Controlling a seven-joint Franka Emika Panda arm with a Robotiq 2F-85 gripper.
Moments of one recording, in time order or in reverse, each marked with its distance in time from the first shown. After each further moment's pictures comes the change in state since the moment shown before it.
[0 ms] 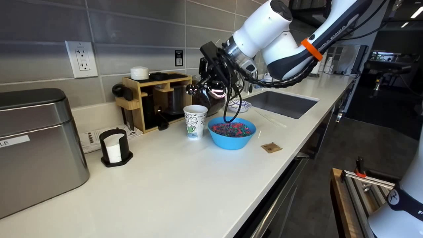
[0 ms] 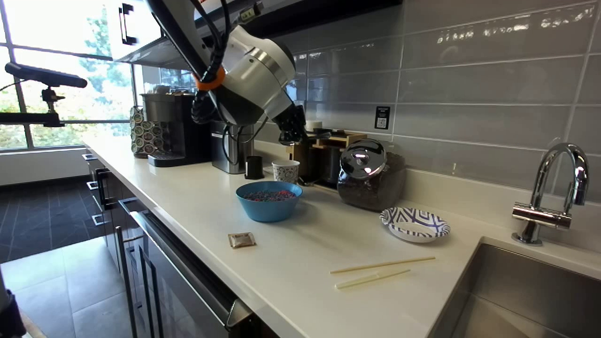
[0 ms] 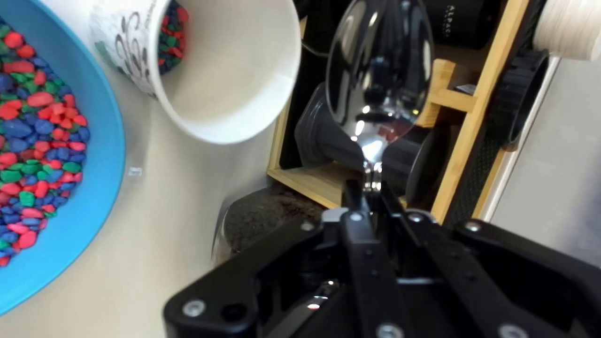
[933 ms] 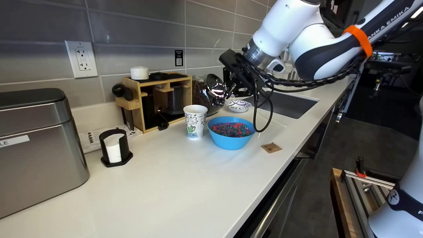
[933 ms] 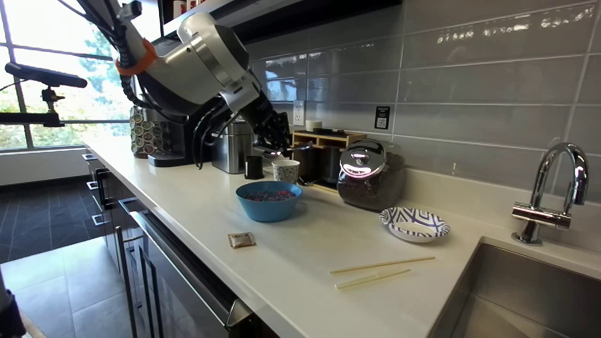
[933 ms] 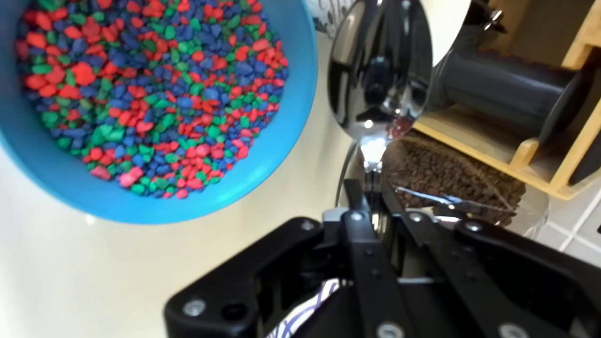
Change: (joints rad) arm 0.055 -0.296 0.034 -0.307 0.356 -0.352 -0.300
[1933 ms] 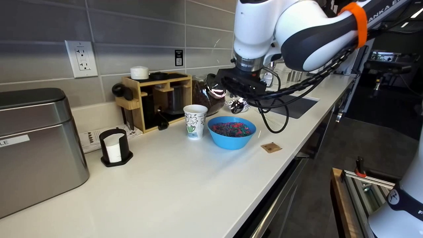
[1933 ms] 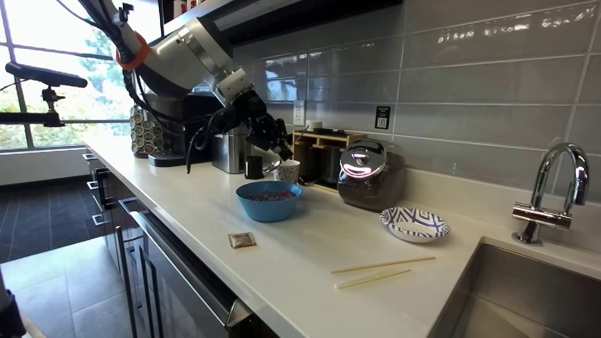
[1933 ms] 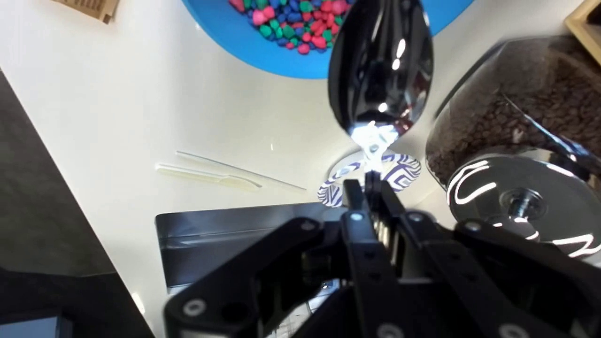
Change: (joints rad) arm -0.052 0.048 0.269 0.126 0.079 -0.650 -0.165
